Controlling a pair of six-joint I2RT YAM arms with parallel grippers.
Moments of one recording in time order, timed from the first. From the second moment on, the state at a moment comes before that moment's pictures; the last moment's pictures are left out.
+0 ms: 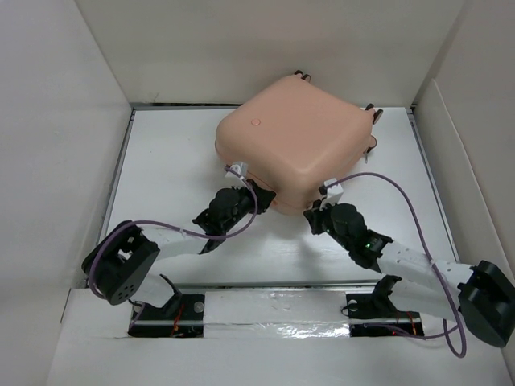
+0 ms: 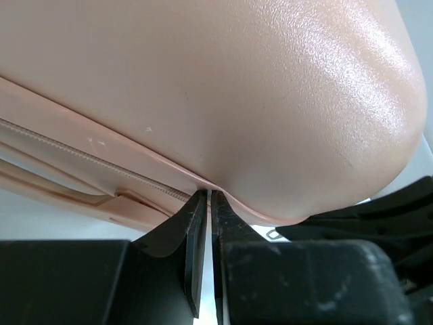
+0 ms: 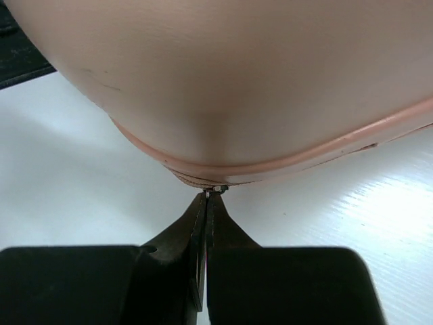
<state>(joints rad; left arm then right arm) -0.77 1.41 0.51 0.71 -0.07 -0.71 0.77 1.01 0.38 0.28 0.17 0.30</state>
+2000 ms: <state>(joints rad) -0.24 1.28 0.52 0.53 -0.04 -0.94 0.64 0.56 0.40 -0.26 0.00 0.38</state>
